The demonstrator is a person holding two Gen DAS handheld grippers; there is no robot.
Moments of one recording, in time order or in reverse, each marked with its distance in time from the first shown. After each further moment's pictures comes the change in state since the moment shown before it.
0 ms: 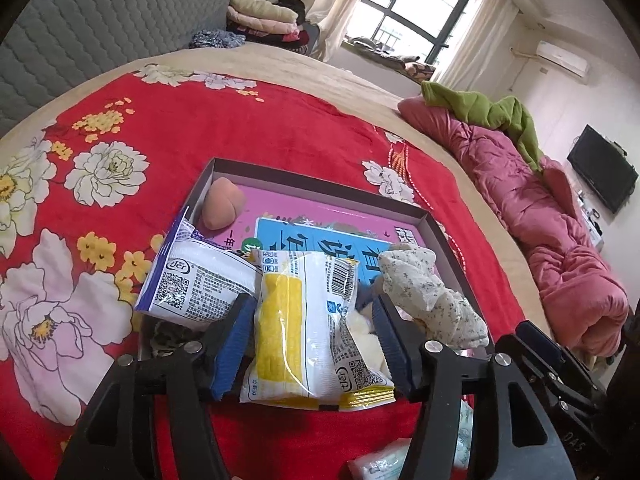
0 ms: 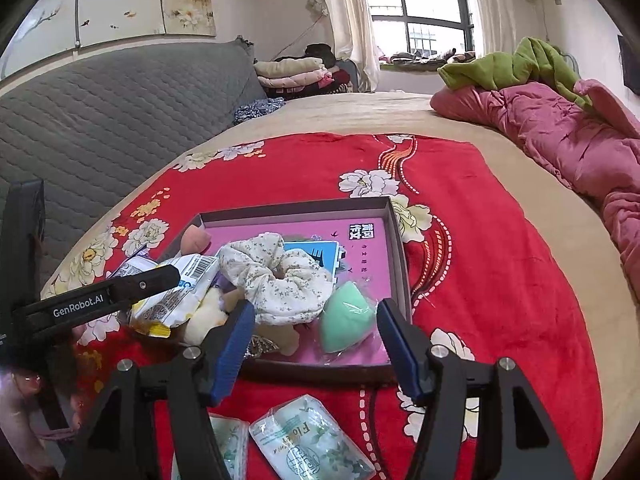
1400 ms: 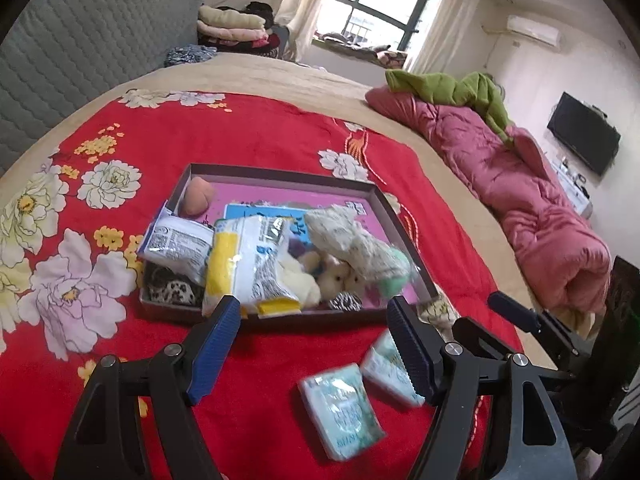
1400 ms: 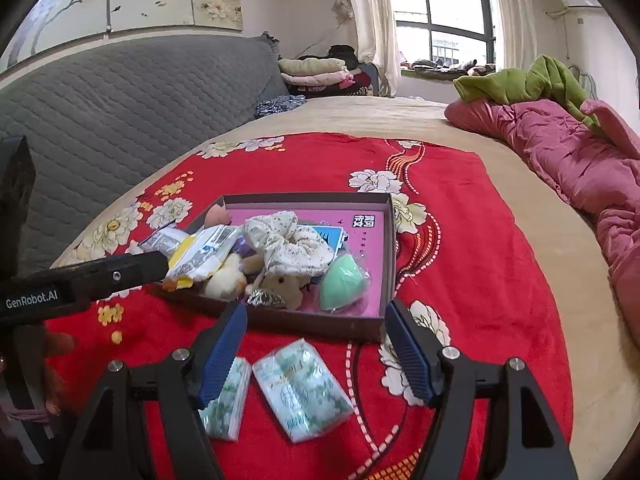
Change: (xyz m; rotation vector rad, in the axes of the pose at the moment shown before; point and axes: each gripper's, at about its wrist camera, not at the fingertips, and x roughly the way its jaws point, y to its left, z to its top) left arm -0.077 -0.056 -0.039 0.114 0.016 -0.013; right arm -0.053 -0.003 -0.020 -0.091 0.006 0.036
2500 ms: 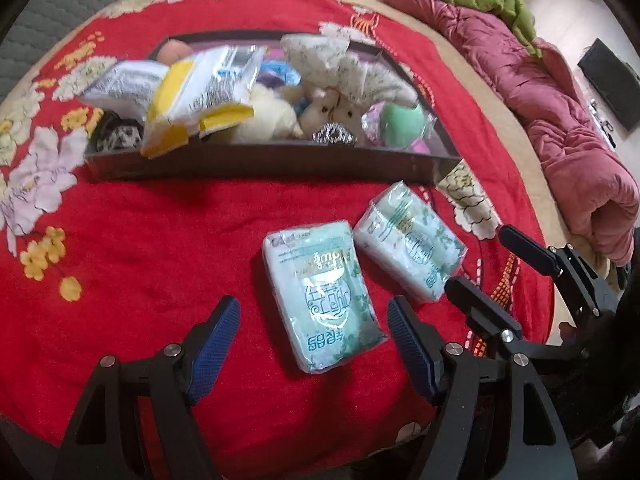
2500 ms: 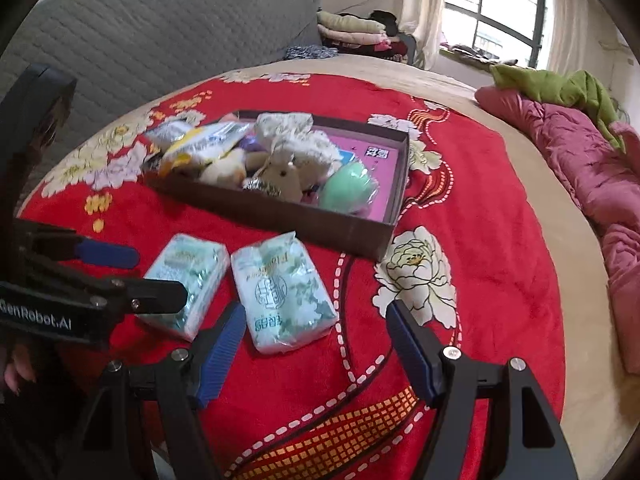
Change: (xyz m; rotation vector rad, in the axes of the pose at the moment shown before) left arm 0.056 -0.023 -0.066 -0.008 0.385 0.069; right arm 0.014 -0.001 -0.056 -0.198 0.168 -0.001
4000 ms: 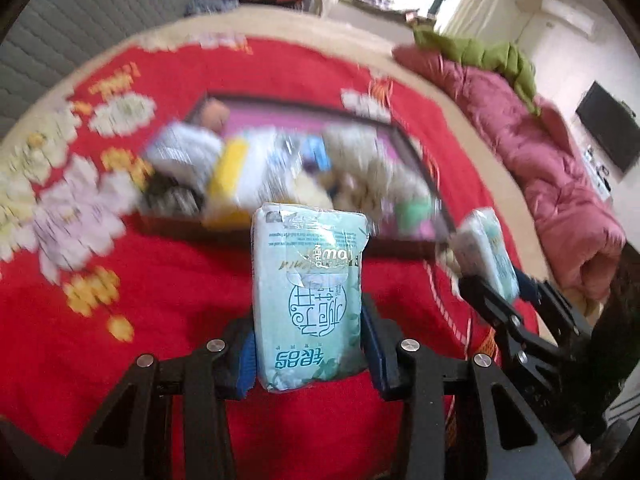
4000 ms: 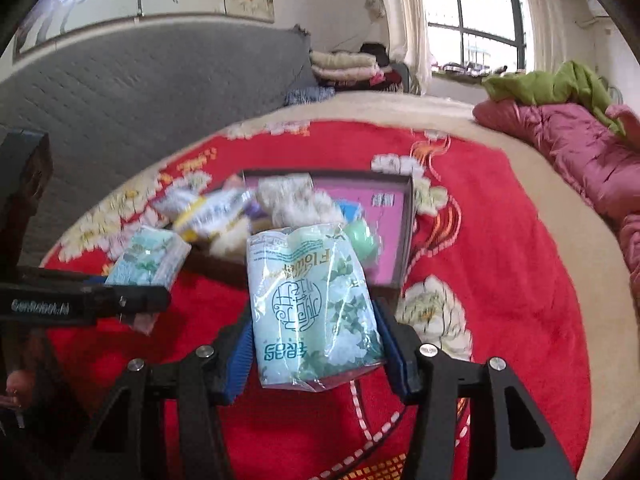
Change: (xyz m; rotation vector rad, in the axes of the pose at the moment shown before) left arm -0.049 0.023 0.022 -0.071 -0.241 -0.013; right arm -0.007 -0.014 0.021 0.112 -0.173 0.086
